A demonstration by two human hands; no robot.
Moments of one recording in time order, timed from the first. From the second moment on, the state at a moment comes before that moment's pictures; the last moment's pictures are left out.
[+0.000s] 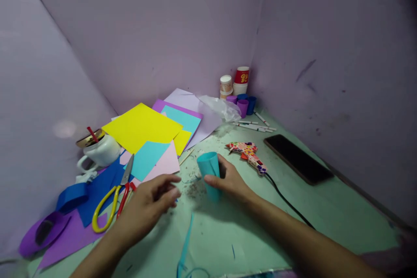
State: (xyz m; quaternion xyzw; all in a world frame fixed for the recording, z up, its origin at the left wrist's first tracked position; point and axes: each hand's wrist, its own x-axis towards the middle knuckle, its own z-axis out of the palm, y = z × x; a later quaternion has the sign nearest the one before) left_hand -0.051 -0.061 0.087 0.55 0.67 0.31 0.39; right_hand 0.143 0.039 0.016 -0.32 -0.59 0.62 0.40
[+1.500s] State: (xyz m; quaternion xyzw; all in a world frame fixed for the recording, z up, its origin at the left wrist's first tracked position) left_hand -0.031 -0.021 0.057 0.21 0.52 0.67 0.48; right_hand 0.145 0.036 0.020 -0.38 -0.38 0.79 0.29
